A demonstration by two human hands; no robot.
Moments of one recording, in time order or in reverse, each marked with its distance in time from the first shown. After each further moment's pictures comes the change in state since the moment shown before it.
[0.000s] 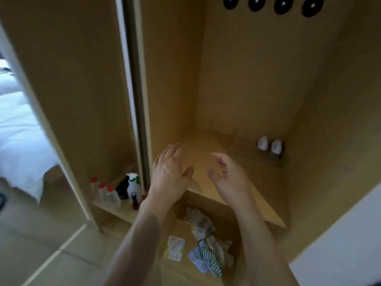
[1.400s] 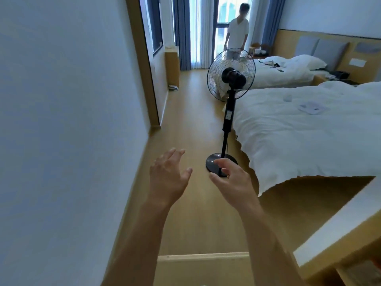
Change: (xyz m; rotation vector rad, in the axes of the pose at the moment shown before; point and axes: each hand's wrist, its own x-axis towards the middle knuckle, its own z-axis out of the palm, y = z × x) left_hand -0.267 -0.594 -0.543 0.466 0.513 -1.022; right_hand -0.153 -0.541 0.698 0.224 -0.927 -0.634
